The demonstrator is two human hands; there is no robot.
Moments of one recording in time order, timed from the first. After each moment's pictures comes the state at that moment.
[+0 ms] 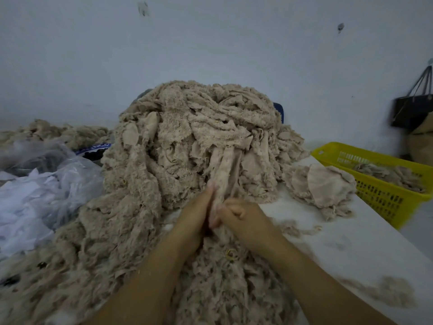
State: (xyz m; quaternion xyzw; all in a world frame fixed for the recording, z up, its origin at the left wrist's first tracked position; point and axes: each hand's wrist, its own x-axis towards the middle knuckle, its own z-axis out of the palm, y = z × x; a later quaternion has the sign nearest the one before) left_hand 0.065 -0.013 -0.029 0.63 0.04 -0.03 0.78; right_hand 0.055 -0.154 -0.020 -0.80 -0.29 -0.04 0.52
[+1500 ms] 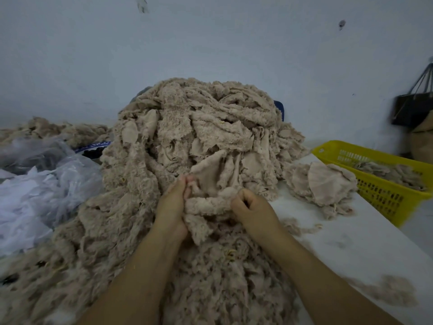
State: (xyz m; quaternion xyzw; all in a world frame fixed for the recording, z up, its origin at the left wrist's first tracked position) left_hand 0.073 0.003 -0.013 0.45 0.12 0.07 0.88; right_hand 0.071 -0.163 -0.035 -0.78 -0.18 -0.05 0.59
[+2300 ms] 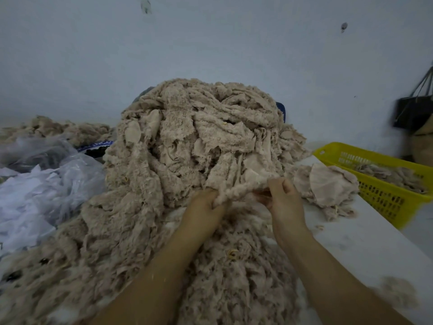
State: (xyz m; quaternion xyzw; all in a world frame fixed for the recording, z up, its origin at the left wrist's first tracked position) left_hand 0.077 -0.012 -0.043 0.89 -0.07 0.16 0.42; right_hand 0.085 -0.185 -0.028 -0.60 -0.01 -0.13 0.79
